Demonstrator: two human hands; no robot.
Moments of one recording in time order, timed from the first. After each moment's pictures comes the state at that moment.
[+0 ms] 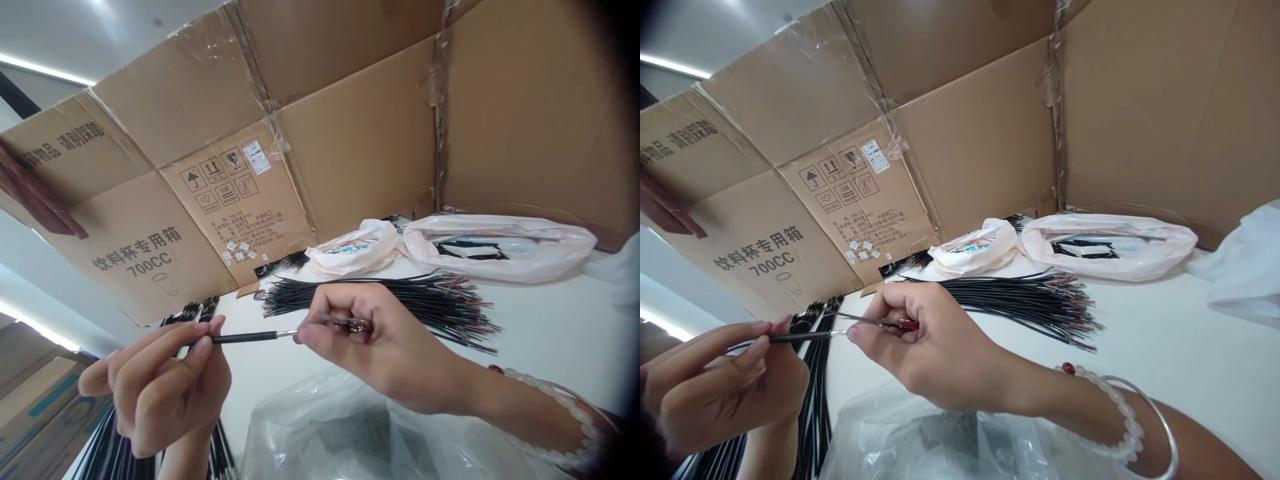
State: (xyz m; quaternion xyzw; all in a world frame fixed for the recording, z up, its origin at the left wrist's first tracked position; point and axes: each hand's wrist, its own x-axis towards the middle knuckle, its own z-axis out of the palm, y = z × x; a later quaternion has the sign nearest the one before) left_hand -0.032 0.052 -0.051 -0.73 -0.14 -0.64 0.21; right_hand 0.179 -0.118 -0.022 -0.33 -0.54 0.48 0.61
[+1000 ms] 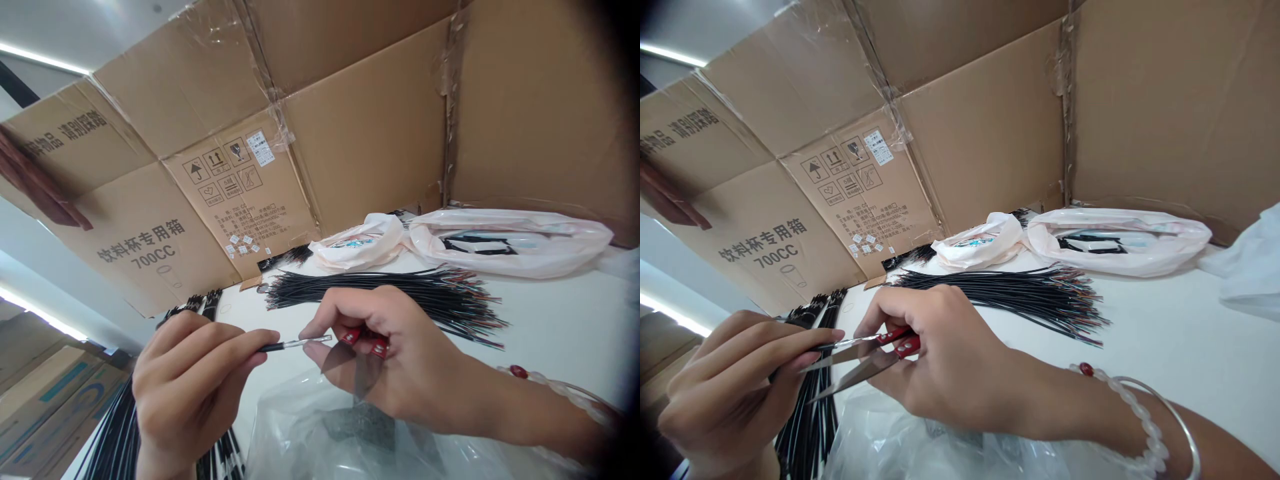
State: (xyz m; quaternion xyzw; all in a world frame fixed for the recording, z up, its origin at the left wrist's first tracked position) left_hand -0.018 -0.010 -0.011 -0.89 0.02 -0.44 0.12; right_hand 0.174 -0.120 -0.036 -0.39 -0.68 0.17 0.60
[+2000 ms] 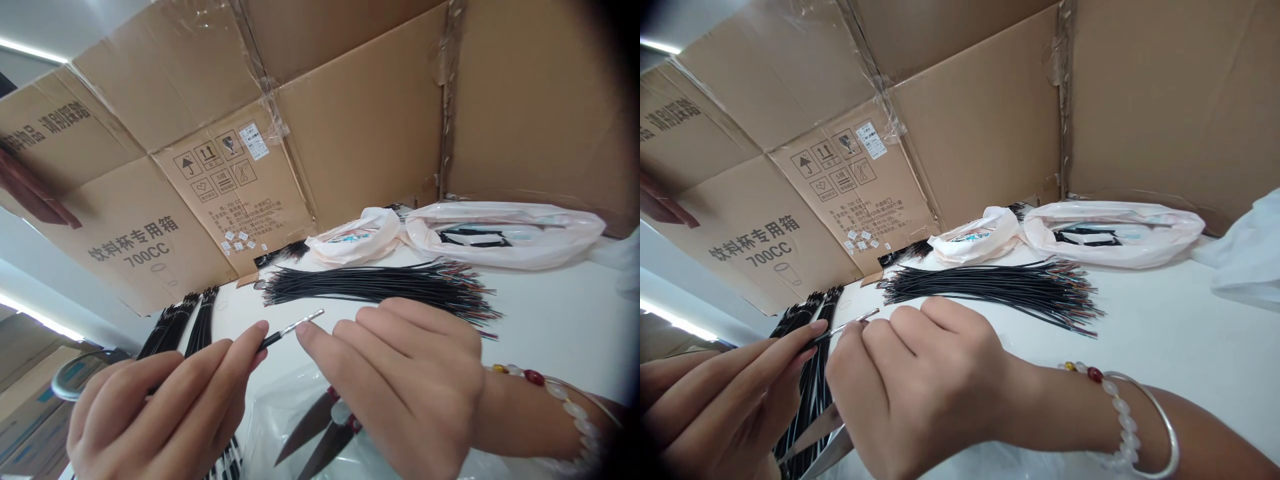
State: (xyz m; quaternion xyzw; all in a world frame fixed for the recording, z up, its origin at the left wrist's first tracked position) left_hand -0.041 -0.015 -0.030 -0.82 -0.05 -0.45 0.35; right_hand 0.170 -0.134 -0.041 -0.44 -0.73 -0.31 0.42
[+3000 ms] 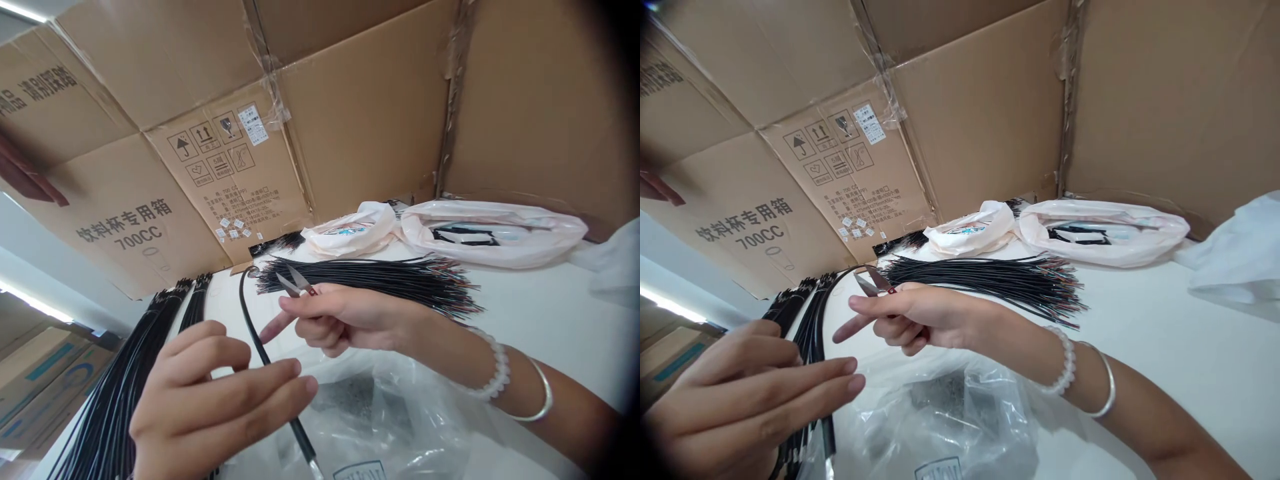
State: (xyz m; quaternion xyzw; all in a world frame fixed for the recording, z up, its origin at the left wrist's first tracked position) left_hand -0.012 -0.040 -0.010 -0.92 0.09 -0.36 0.14; right_hand 0.191 -0.083 -0.047 -0.27 -0.51 0.72 0.38
